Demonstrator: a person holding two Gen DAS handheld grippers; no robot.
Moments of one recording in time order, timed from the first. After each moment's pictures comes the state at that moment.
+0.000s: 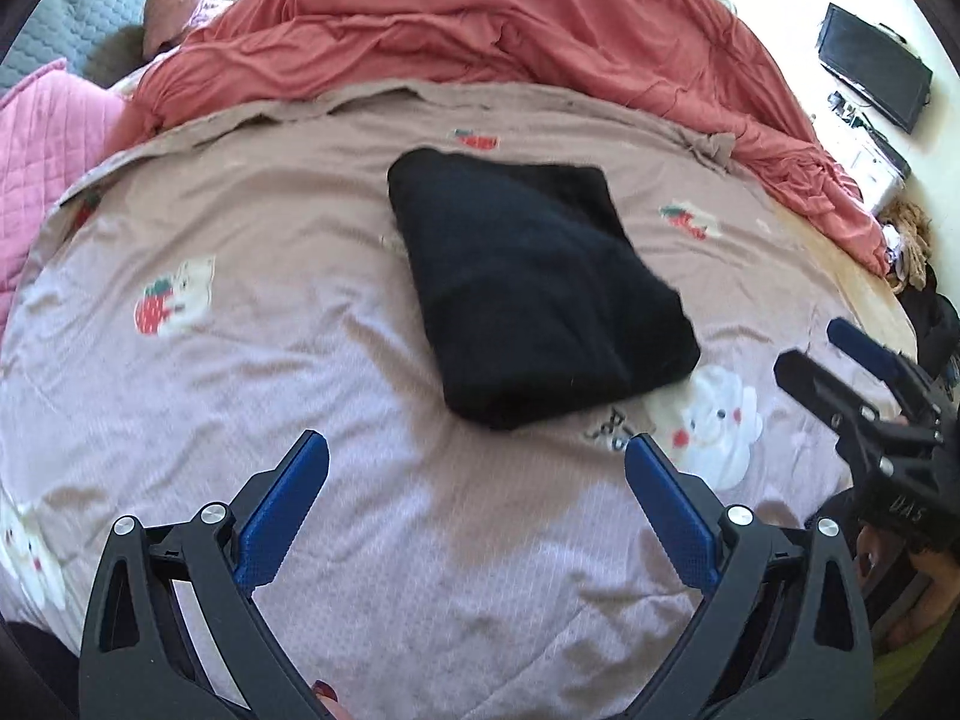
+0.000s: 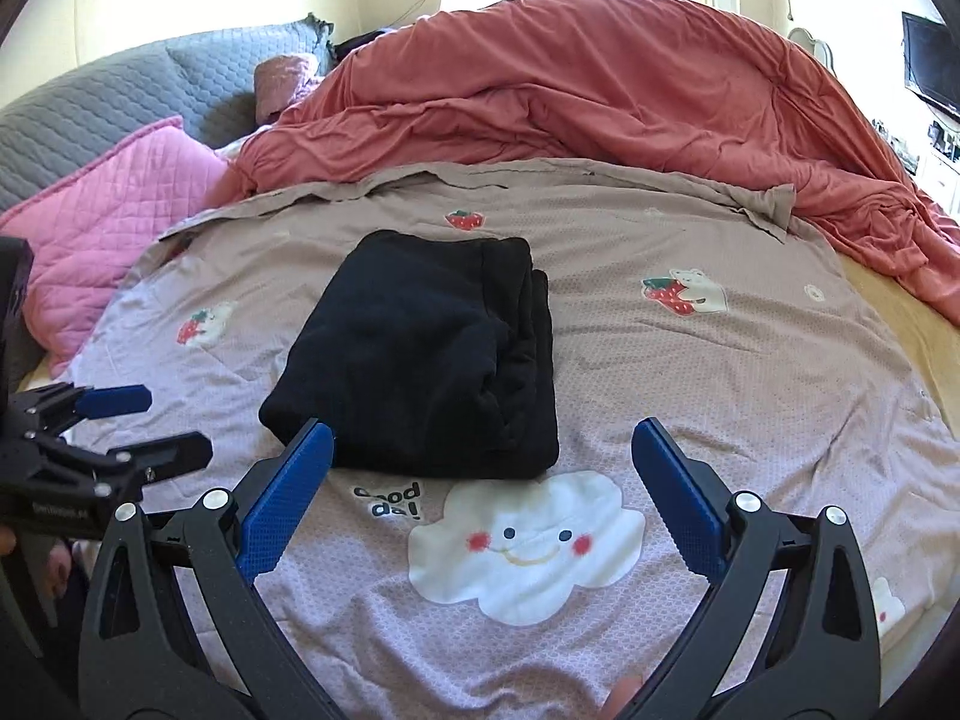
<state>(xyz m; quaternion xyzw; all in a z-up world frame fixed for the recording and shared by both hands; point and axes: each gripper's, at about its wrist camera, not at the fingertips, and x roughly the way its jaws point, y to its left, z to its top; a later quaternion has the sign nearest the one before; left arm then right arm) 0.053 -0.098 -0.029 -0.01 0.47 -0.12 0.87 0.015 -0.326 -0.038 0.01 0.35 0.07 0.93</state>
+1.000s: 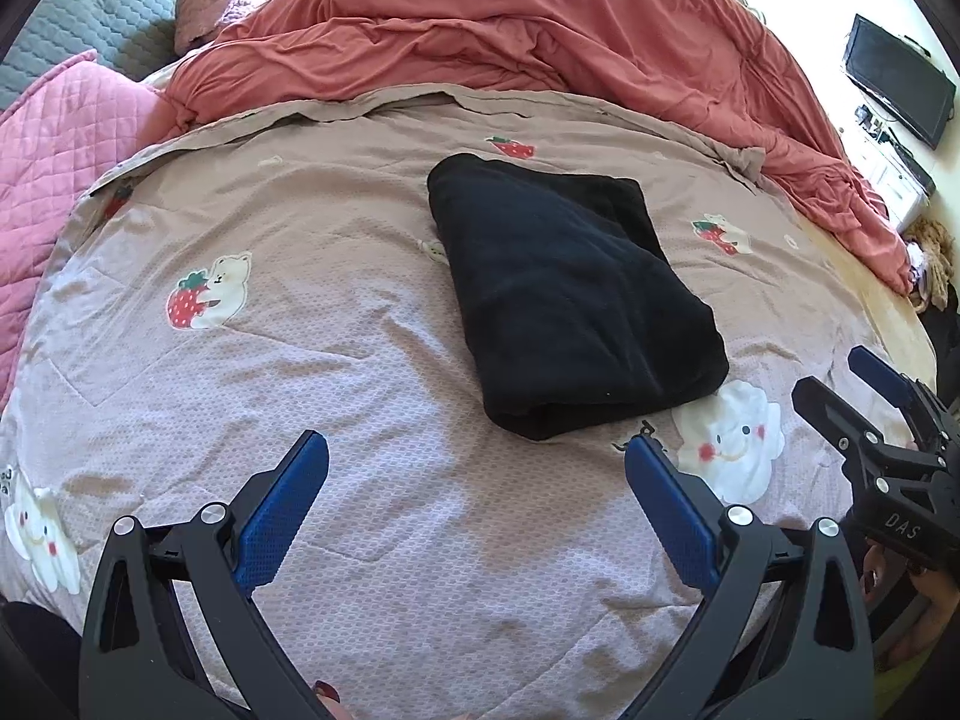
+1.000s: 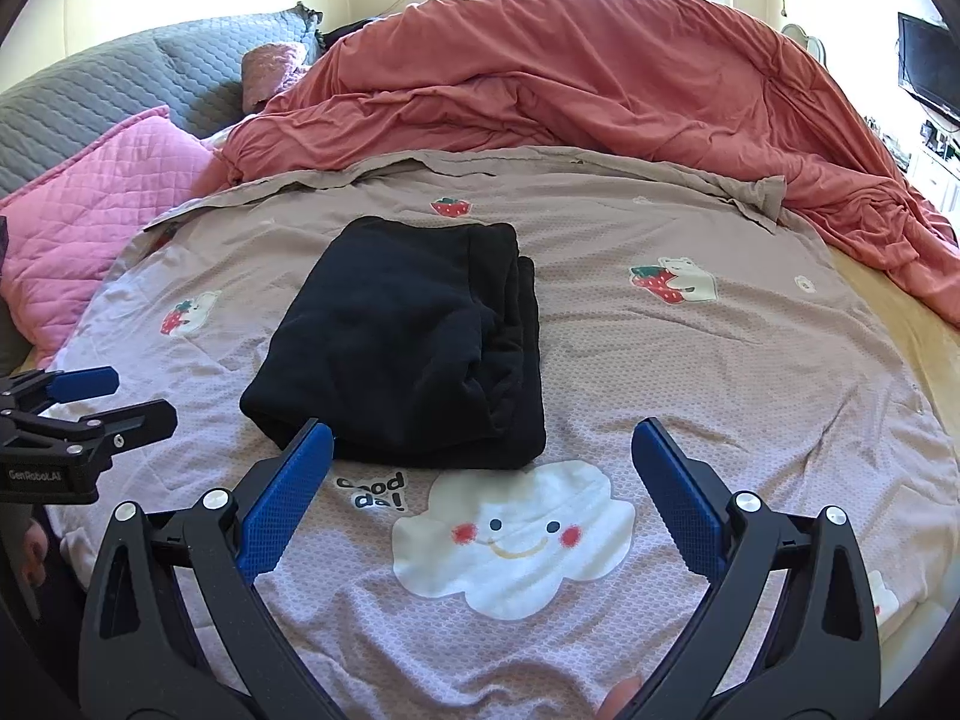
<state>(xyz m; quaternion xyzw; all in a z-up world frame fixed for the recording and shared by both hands) 0.055 -0.090 -0.024 -0.01 0.47 -0.09 0.88 0.016 -0.327 -0.044 0.01 0.36 0.06 0.93</state>
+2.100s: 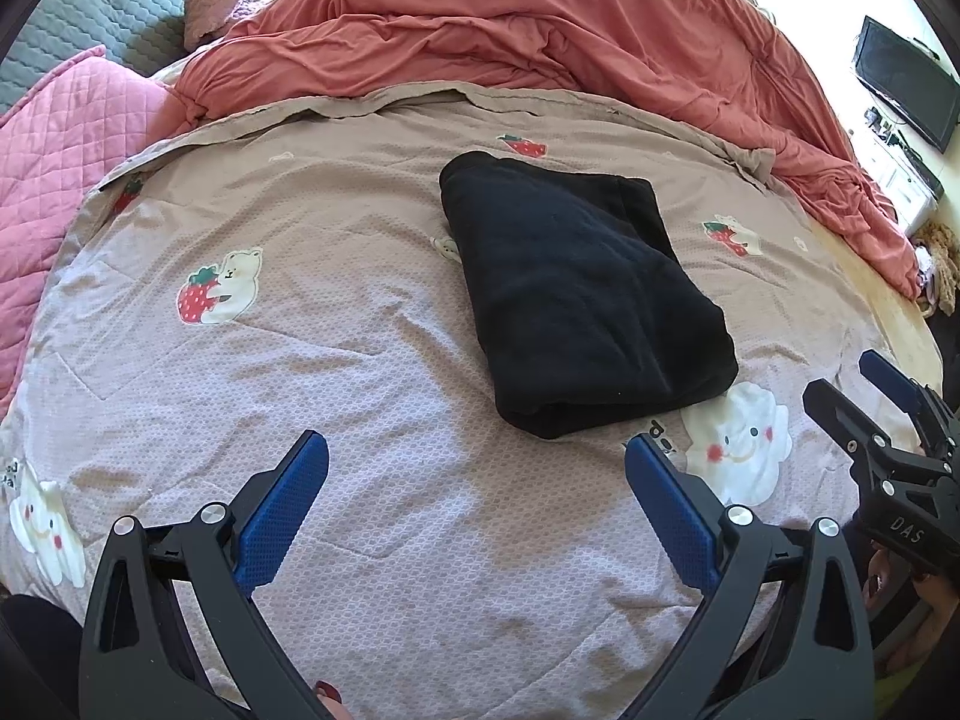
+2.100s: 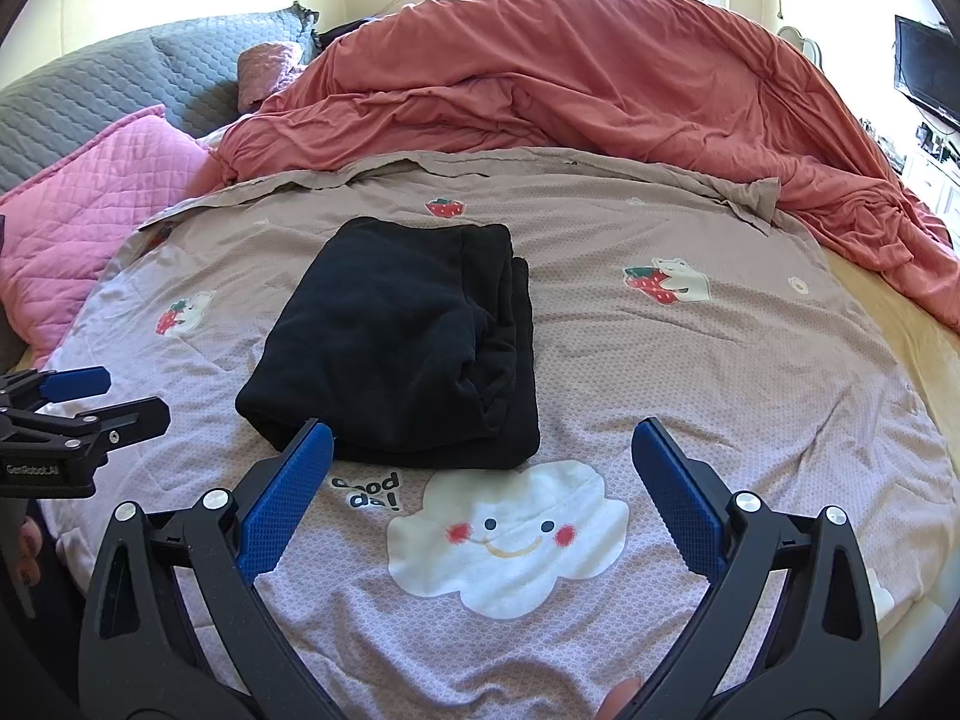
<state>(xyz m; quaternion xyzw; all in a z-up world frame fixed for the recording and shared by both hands) 0.055 -0.090 -0.022 -0.01 0.47 -0.07 0.88 0.017 -0.327 -0.044 0.00 0.36 0.05 0.93</state>
